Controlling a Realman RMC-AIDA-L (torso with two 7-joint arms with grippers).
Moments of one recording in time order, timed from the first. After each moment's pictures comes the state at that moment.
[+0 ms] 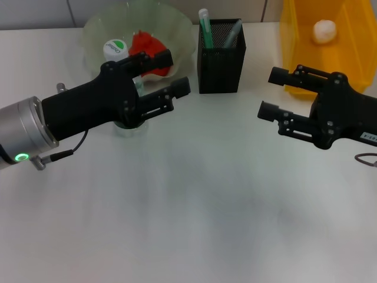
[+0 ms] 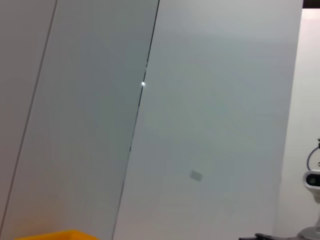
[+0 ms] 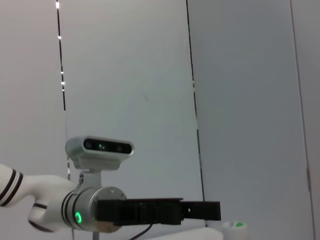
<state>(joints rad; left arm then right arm) -0.45 -2.06 1.10 0.54 1.30 1.60 -1.15 0.30 2.07 -1.04 -0.78 -1.41 -1.65 1.16</state>
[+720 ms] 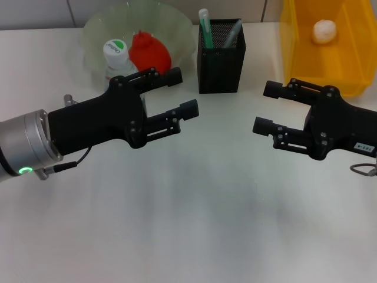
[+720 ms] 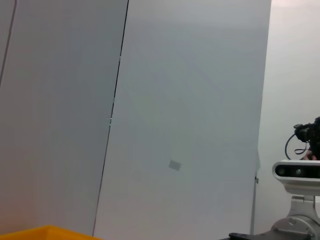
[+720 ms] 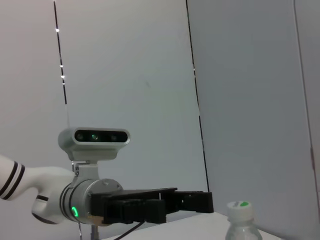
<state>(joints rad) -0.44 -2.07 1.14 0.54 1.32 1.63 -1.10 0.31 2.08 -1.04 -0.74 -1.45 -1.64 1.17</state>
